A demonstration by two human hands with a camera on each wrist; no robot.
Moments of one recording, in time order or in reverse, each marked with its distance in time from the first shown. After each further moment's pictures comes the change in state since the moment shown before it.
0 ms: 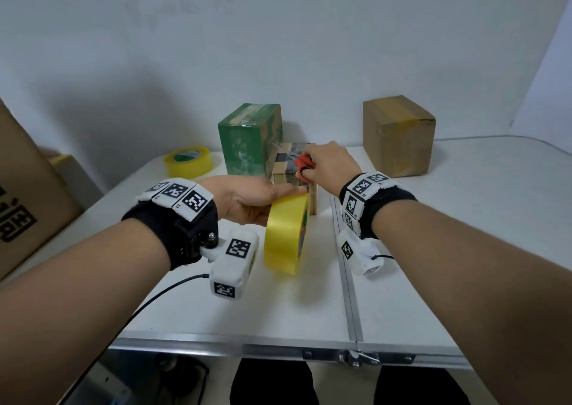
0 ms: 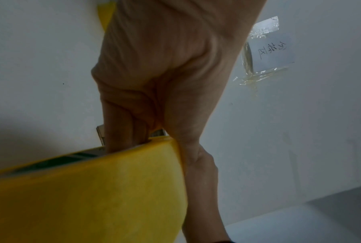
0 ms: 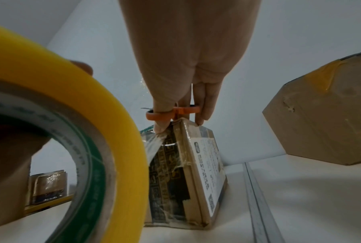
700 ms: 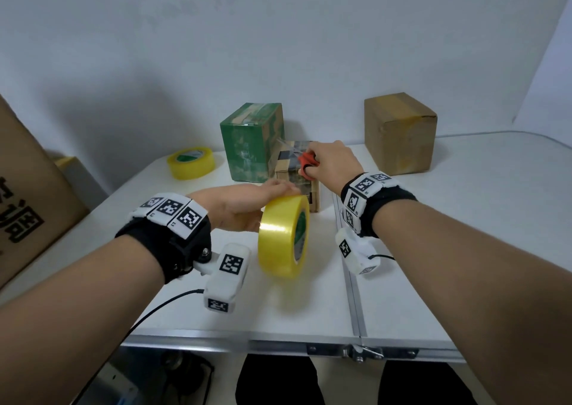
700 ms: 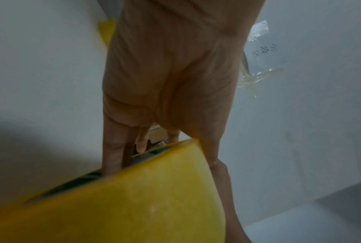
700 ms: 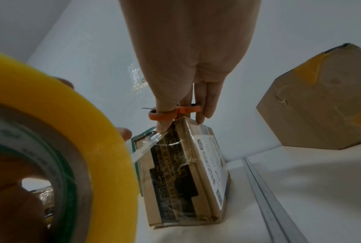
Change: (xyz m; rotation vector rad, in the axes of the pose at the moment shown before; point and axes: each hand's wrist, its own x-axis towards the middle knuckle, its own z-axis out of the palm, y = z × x) left_hand -0.009 -0.018 -0.007 0.027 -0.029 0.009; right_hand -0.008 -0.004 -0.002 0.095 0.051 0.049
